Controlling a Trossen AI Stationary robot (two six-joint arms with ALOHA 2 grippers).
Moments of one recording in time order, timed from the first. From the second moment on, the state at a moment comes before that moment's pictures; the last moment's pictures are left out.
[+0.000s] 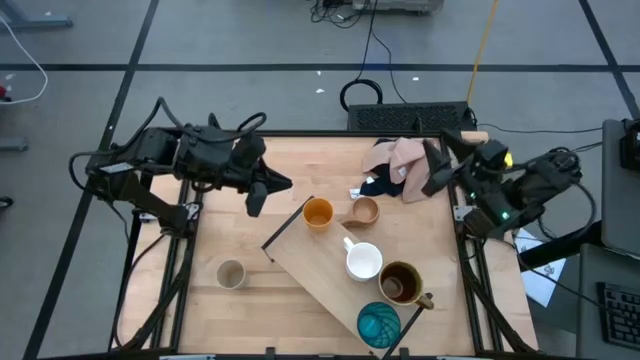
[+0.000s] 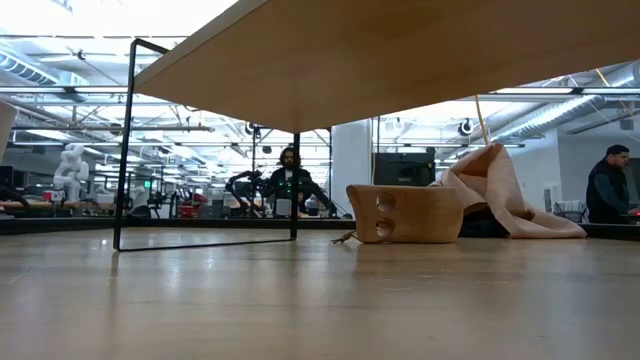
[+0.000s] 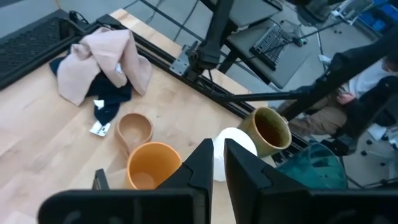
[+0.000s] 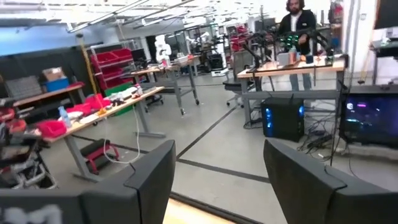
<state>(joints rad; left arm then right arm) -0.12 1.43 1.97 -1.03 -0.13 -0.62 0.58 1.10 1.20 0.83 1.57 -0.70</state>
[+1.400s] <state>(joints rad) -0.05 1.43 1.97 -0.92 0.00 -0.56 0.40 0.97 1.31 0.23 1.30 -0.30</state>
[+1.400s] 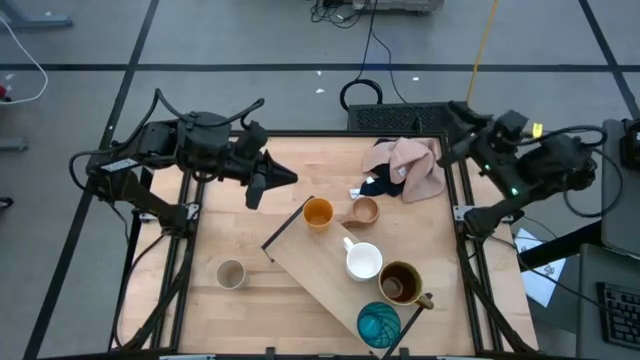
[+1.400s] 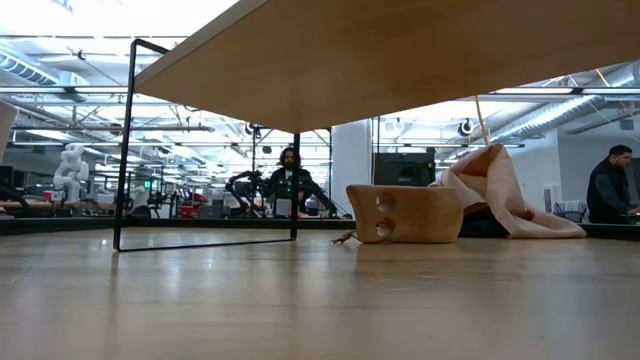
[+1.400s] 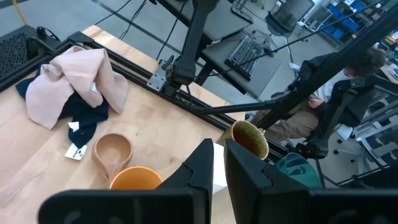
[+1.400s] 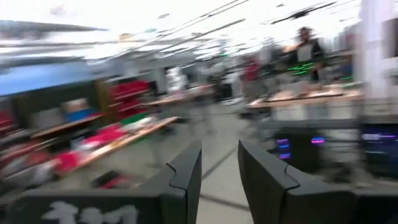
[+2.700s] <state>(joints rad) -0.03 1.43 1.97 -0.93 -0.01 -0.63 -0.27 1.29 1.21 -0.96 -0.02 0.56</state>
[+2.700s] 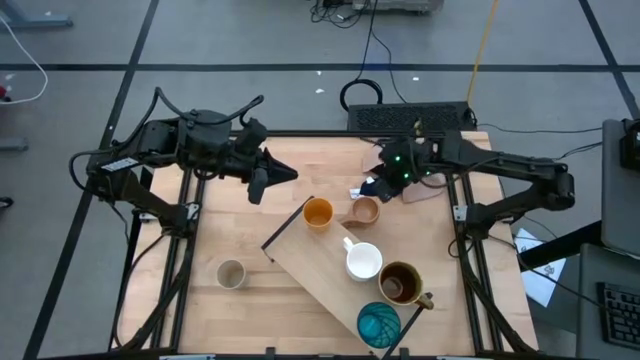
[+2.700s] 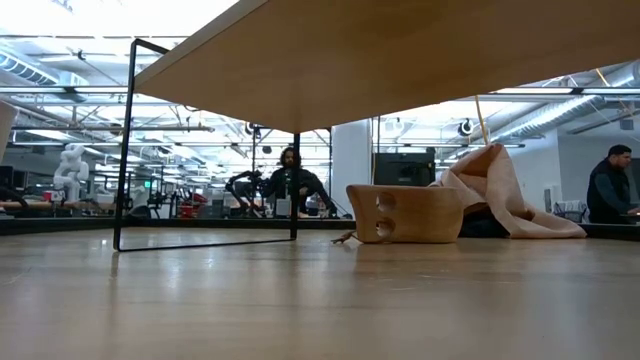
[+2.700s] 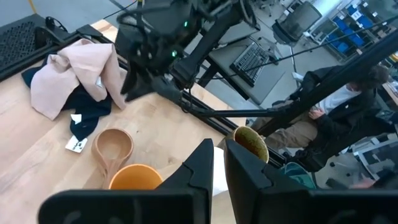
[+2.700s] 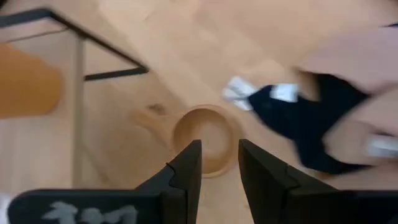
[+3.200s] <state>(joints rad) 0.00 1.43 1.97 -0.93 -0.05 -0.66 -0.26 1.29 0.99 -0.68 -0.21 0.57</state>
